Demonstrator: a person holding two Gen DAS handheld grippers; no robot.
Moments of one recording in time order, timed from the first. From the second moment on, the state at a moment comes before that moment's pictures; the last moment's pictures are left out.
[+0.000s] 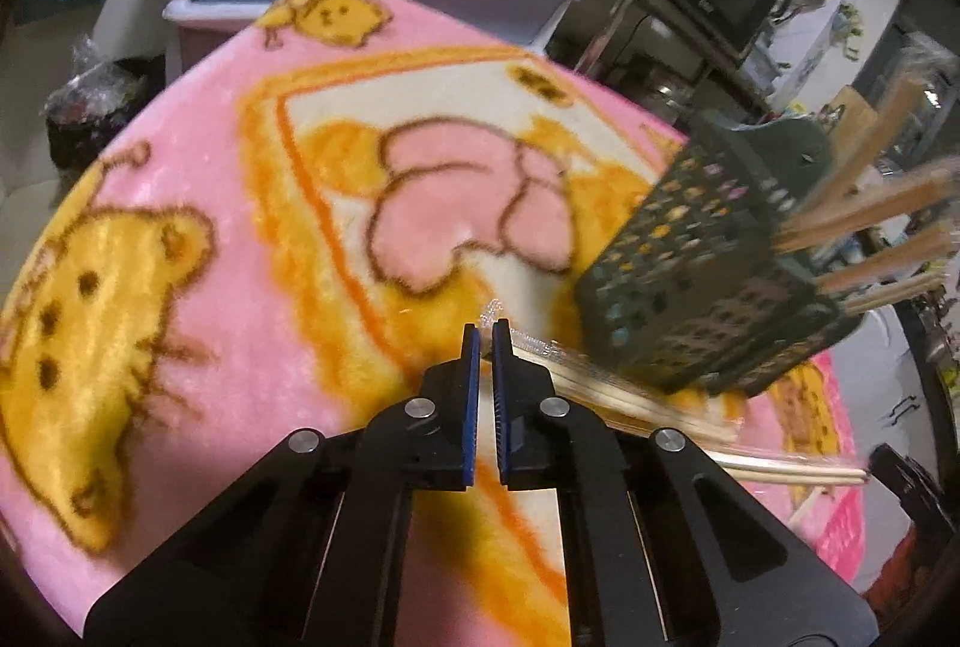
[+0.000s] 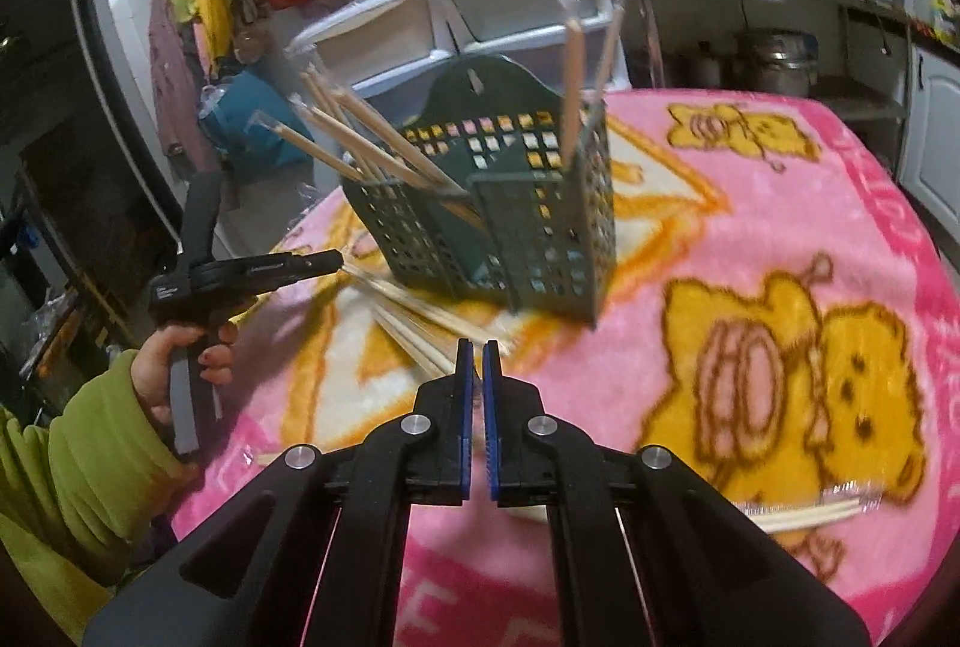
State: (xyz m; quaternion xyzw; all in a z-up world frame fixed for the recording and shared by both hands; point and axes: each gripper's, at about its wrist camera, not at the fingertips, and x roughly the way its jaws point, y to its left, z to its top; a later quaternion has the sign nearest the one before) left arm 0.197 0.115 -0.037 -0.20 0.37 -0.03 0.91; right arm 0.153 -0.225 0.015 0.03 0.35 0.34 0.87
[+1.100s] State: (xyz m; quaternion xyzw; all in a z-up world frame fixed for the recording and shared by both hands) left arm 0.126 0.009 0.130 -0.12 0.21 -0.23 0.94; right arm 0.144 -0.215 0.124 0.01 0.20 0.37 0.91
